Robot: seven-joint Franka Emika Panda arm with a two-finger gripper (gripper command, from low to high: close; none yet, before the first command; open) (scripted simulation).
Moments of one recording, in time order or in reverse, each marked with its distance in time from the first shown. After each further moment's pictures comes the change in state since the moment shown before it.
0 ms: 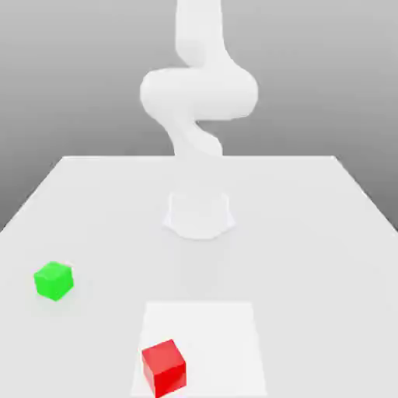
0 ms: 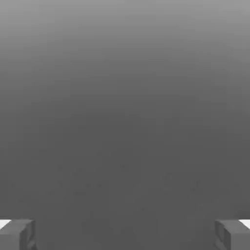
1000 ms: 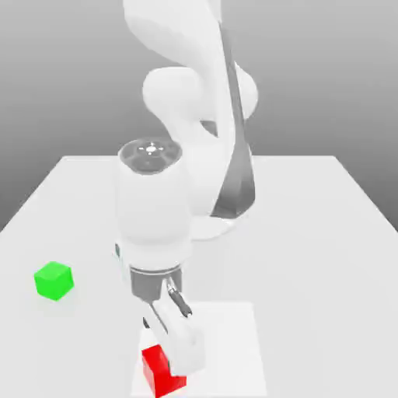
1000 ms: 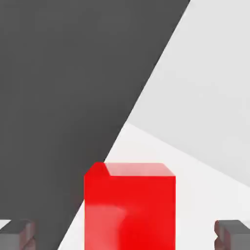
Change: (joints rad) arm -0.223 1.066 0.100 -0.144 -0.130 0.479 0.973
